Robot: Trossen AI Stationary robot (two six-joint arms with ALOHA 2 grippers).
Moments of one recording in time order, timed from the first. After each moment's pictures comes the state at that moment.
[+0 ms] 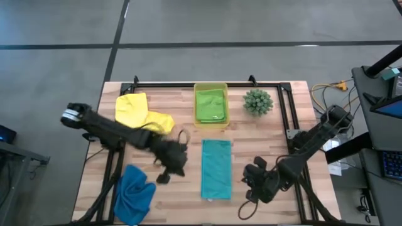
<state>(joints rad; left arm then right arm) -0.30 1.40 0.99 -0.35 0.28 -0.15 0.77 1.52 0.98 -0.59 0.42 1.10</state>
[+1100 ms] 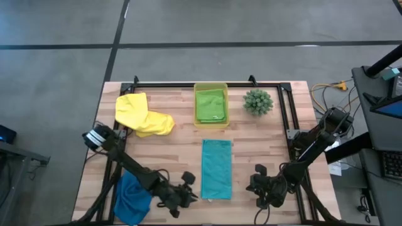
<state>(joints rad) -0.67 1.87 1.03 0.18 -0.35 0.03 0.91 1.55 0.69 -0.14 0.46 0.98</state>
